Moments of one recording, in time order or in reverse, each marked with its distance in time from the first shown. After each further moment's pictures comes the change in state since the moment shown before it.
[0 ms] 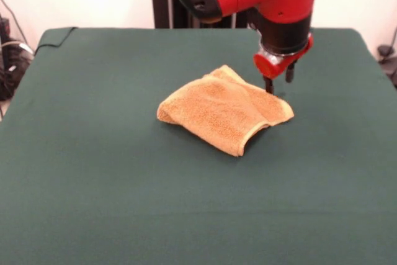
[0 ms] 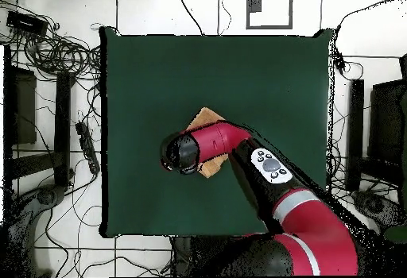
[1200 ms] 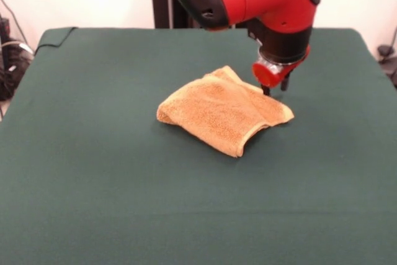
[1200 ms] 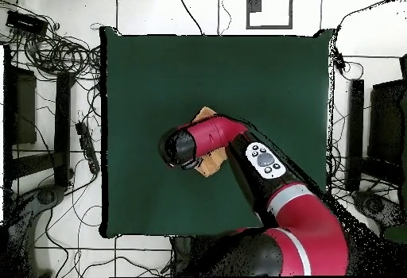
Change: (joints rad) arm 0.024 0.014 0.002 -0.059 -0.051 0.058 -0.008
